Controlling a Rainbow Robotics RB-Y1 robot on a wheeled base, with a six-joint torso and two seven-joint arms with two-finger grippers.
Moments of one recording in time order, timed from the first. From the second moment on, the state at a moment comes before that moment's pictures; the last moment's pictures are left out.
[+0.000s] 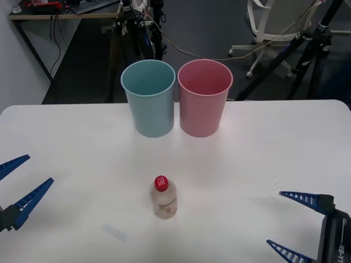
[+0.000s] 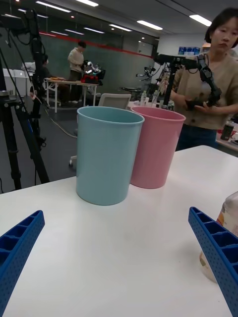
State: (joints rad) right arm 0.38 -0.68 -0.04 -1.55 0.73 -1.30 0.60; left arm 0.35 0.40 0.52 -1.66 -0.96 -1.22 0.00
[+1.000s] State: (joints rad) right arm 0.02 -0.49 0.32 -1.33 0.84 -1.12 0.68; left arm 0.35 0.40 0.52 -1.66 -0.96 -1.22 0.00
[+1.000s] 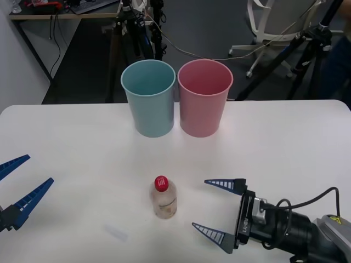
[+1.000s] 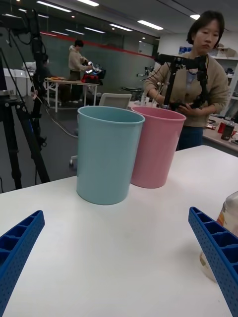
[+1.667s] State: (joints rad) right arm -0.05 -0.37 0.41 -1.27 0.91 -1.01 0.68; left arm 0.35 0.40 0.52 -1.66 -0.96 -1.22 0.00
